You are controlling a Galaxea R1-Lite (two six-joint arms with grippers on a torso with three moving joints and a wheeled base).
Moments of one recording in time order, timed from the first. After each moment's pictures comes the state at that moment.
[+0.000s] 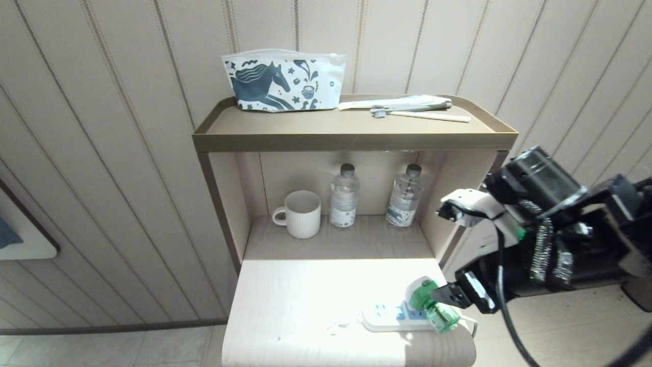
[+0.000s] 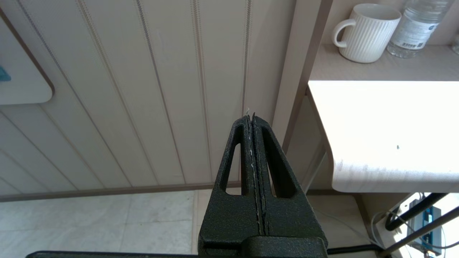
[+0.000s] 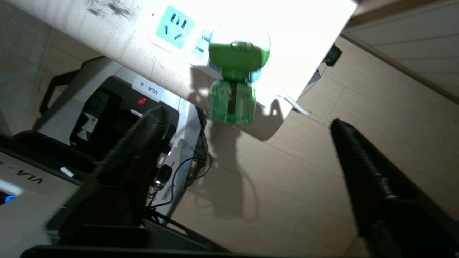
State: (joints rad) left arm 0.00 0.00 0.00 0.02 -0.02 0.01; right arm 0.55 1.52 -1.13 0.57 -0.12 0.00
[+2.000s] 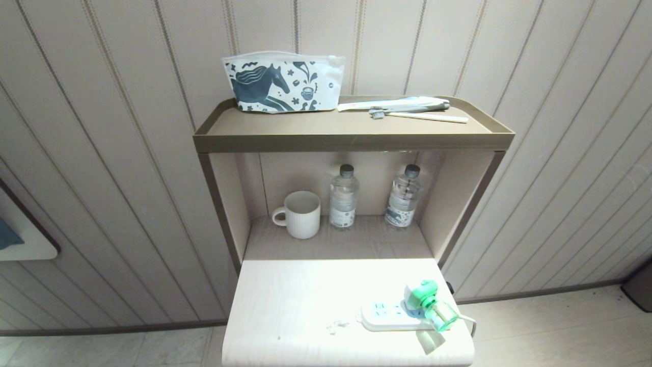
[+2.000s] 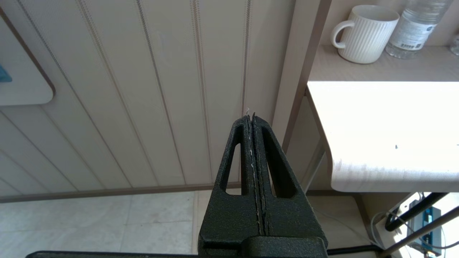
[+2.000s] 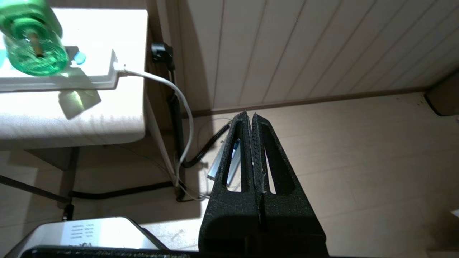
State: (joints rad) left arm 0.00 0.00 0.00 0.02 -0.02 0.01; right arm 0.12 0.27 -0.04 -0.01 -0.27 0.01
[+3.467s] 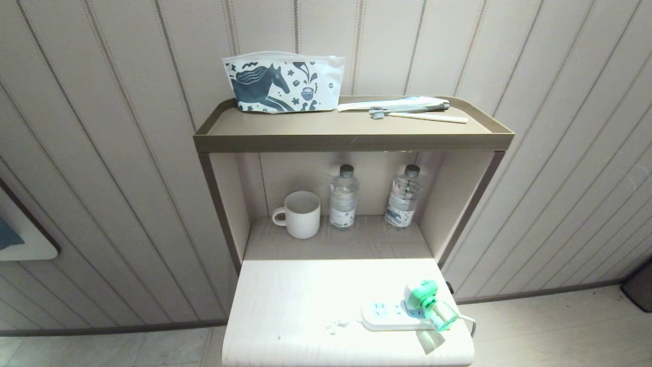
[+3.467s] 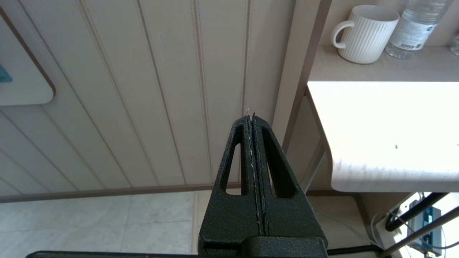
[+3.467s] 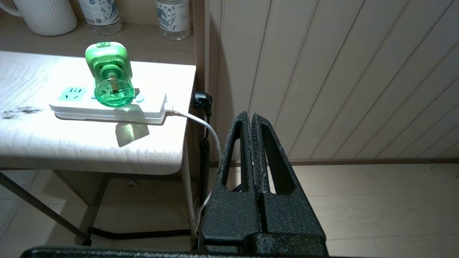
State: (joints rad) left arm 0.00 0.00 0.00 0.02 -0.02 0.01; right arm 0.00 0.00 -0.01 0.04 -0.01 -0.04
